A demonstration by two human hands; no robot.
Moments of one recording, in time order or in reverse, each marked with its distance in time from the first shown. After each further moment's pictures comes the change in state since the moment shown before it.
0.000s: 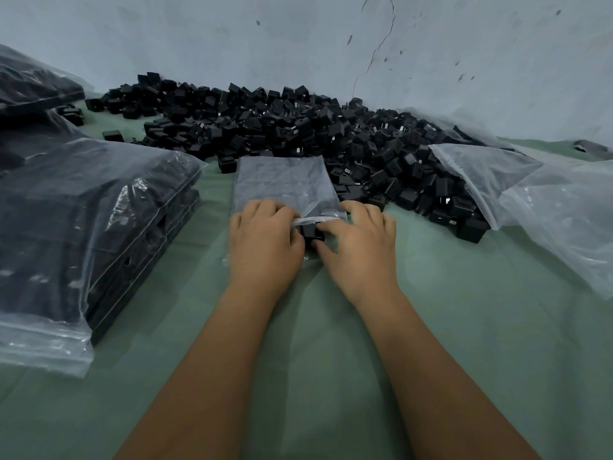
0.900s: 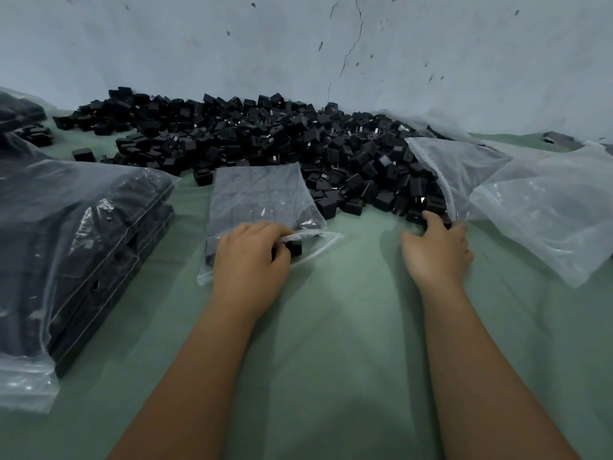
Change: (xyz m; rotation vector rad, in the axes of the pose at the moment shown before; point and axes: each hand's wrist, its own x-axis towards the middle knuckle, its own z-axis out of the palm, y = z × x) left_hand -0.004 0.009 0.000 -0.135 -0.097 0.041; right_hand -0.002 0.110 -0.022 0.195 -0.099 0.844
